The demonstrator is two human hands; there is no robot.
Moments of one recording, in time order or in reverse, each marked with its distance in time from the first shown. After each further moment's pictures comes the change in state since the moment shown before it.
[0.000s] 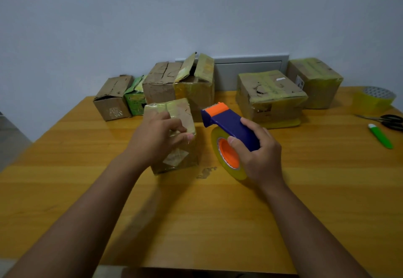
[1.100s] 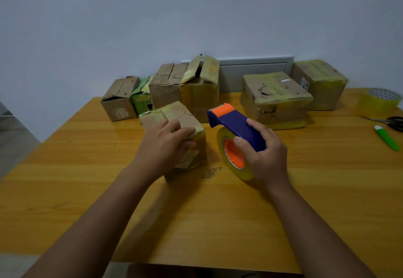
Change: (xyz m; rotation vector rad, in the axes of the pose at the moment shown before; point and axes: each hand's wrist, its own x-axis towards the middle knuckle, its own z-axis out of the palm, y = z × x) left_hand -0.024 -0.001 0.009 0.195 0.160 0.252; right_hand 0.000 0.002 -0.001 -0.008 -0.013 0.000
